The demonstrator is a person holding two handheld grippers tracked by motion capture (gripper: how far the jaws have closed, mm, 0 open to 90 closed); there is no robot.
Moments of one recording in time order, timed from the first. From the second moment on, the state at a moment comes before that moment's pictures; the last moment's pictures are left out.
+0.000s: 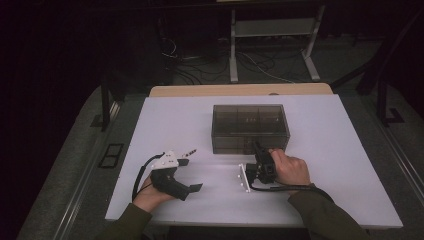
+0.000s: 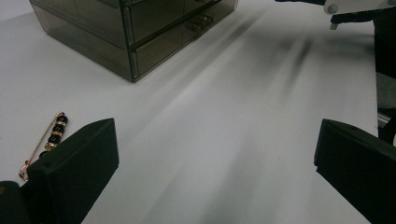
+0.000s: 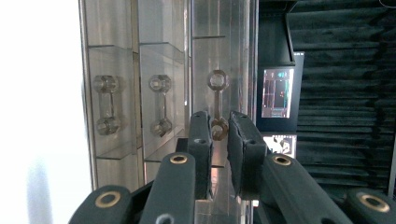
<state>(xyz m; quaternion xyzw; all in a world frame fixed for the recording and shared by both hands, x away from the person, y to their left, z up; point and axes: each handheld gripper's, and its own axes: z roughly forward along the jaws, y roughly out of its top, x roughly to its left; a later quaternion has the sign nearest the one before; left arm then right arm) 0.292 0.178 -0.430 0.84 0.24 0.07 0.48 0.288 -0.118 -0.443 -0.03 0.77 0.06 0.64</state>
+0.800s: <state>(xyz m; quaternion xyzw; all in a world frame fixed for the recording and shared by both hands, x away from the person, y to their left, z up) 0.291 0.178 -0.429 0.84 0.25 0.06 0.48 0.275 -0.121 -0.442 -0.04 0.77 0.06 0.64</state>
